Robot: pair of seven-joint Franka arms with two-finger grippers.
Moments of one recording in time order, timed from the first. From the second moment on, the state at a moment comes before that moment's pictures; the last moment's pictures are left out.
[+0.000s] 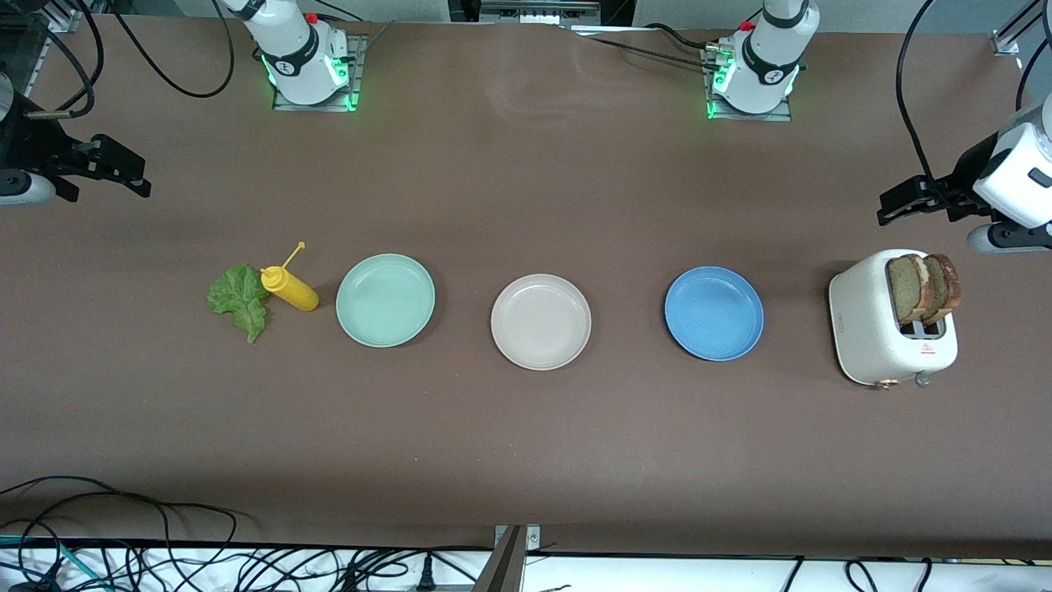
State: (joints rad) left arm -0.05 0.06 0.04 -1.58 0.00 1.53 -0.09; right arm -0.01 -0.06 -0.01 -1.71 0.00 1.64 -0.09
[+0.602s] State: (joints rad) left arm -0.05 0.07 0.04 -1.58 0.00 1.53 -0.09; right arm -0.01 -0.06 -0.01 -1.71 0.00 1.64 -0.09
